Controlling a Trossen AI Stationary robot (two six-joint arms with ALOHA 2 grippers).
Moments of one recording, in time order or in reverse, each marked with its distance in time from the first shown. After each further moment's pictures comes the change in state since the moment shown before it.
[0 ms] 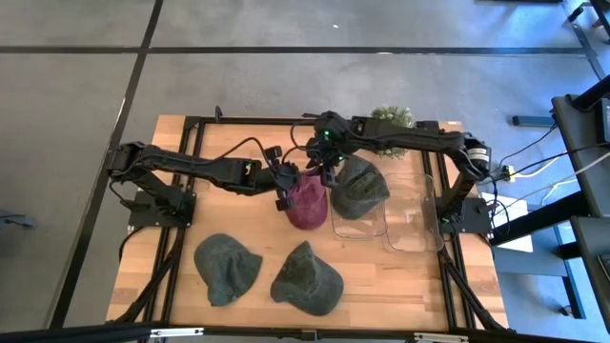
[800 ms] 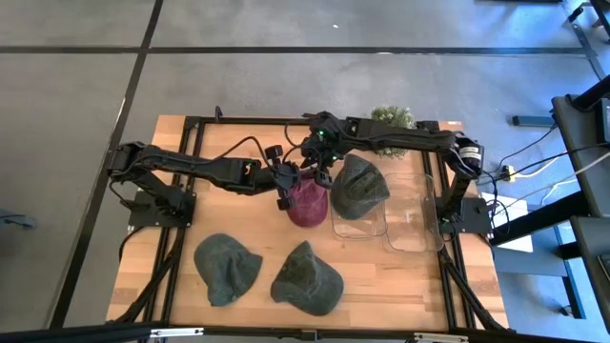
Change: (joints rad) left arm 0.000 -0.001 0.002 0.031 -0.010 0.018; right arm -0.013 0.059 0.000 0.079 -0.067 0.055
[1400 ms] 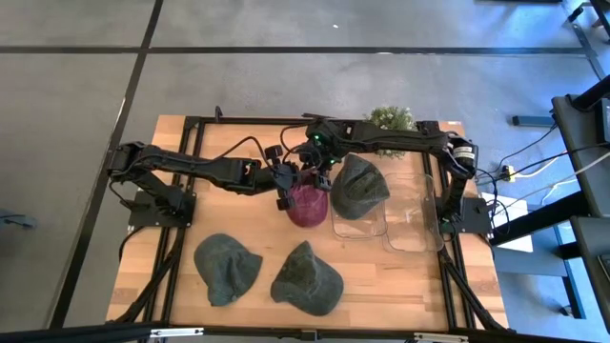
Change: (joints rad) left arm 0.000 0.000 0.000 -0.011 0.003 -0.002; right arm 0.012 0.043 0.005 -0.028 0.003 -0.020
